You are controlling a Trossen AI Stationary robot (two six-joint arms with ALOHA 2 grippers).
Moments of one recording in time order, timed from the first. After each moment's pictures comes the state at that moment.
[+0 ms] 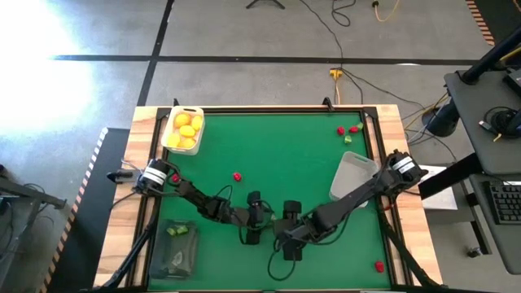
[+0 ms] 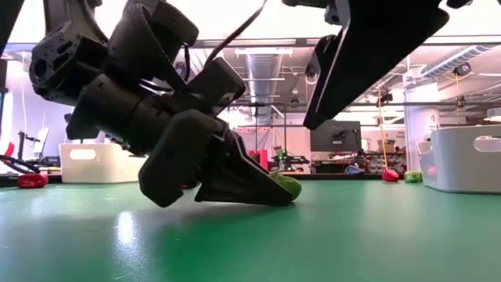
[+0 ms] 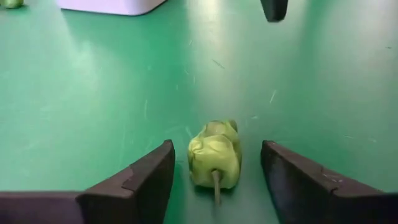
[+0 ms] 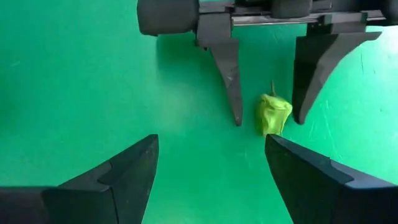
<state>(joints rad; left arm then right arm) -0.35 2.12 0.83 0.81 -0.33 -0.09 0.49 1.90 1.35 -0.54 0.26 0.46</state>
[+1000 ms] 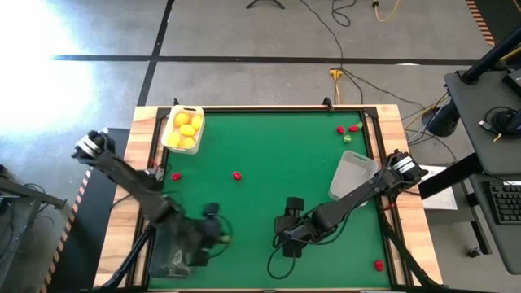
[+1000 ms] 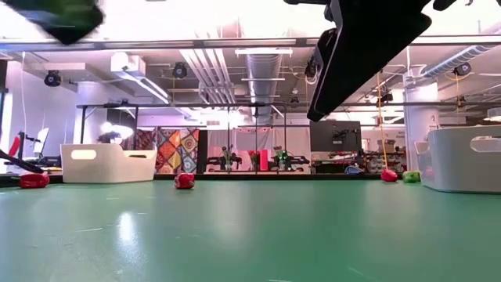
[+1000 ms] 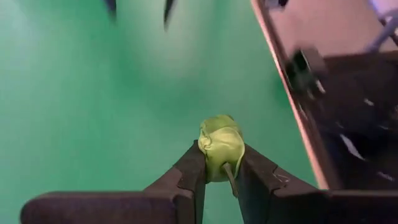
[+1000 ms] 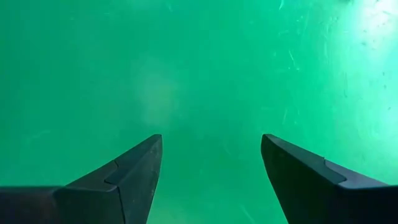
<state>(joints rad) -0.72 1.38 0.89 -0.31 -0.32 -0.53 0.49 1.90 1.40 -0.65 0.32 0.50</state>
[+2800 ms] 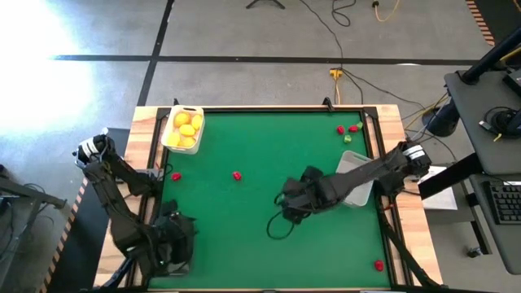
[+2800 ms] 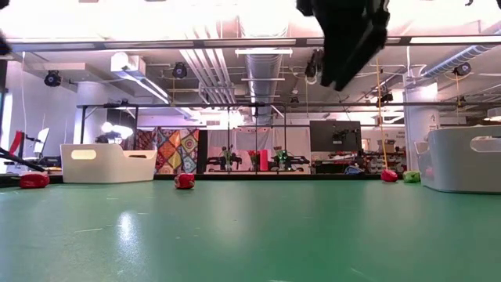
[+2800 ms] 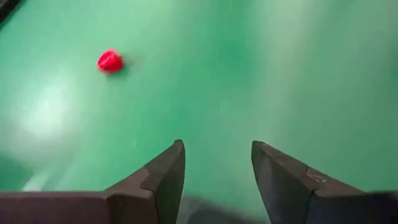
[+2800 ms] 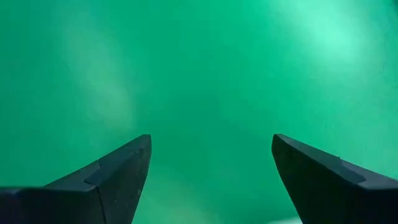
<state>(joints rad) -1.07 1.44 1.04 -1.08 -0.75 -1.32 0.33 1.76 1.49 -1.09 0.41 0.78</state>
